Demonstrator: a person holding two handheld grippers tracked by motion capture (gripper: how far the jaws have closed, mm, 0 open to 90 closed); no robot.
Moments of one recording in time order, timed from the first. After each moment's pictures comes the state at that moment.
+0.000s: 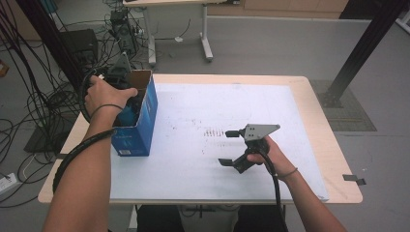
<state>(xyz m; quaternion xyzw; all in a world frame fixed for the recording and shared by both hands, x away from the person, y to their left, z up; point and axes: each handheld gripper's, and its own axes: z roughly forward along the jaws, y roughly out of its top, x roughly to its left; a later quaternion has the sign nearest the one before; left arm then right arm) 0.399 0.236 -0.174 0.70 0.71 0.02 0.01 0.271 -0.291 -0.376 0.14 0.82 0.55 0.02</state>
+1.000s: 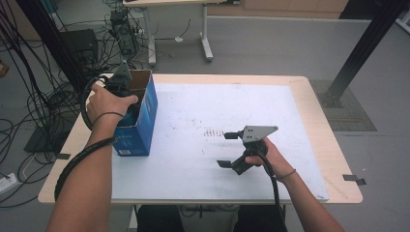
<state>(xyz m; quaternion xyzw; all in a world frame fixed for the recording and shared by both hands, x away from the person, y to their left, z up) 0.392 0.239 -0.190 0.70 0.71 0.02 0.01 0.269 -0.288 -0.379 0.14 0.82 0.55 0.02</state>
